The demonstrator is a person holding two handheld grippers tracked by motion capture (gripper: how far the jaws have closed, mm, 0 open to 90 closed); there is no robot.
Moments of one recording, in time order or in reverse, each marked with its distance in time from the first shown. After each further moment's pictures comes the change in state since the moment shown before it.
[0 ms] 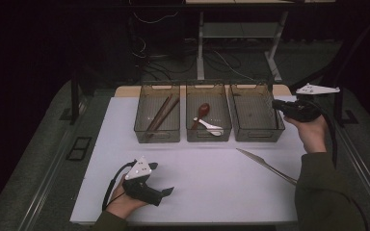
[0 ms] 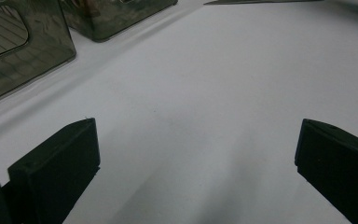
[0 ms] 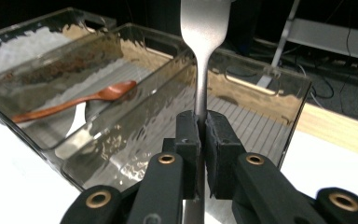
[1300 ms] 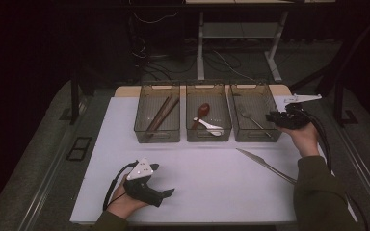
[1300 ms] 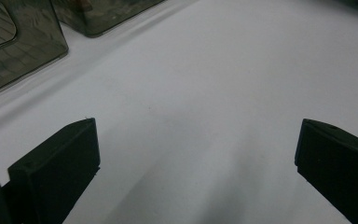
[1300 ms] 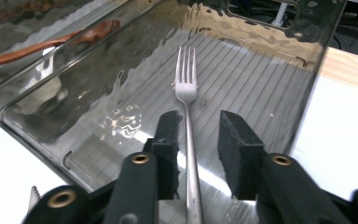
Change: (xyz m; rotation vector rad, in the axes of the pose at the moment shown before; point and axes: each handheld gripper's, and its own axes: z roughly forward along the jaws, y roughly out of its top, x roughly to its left) left arm -0.002 -0.001 0.003 0.015 -0.011 0.007; right arm -0.007 -0.032 0.033 0.170 -0.017 0.022
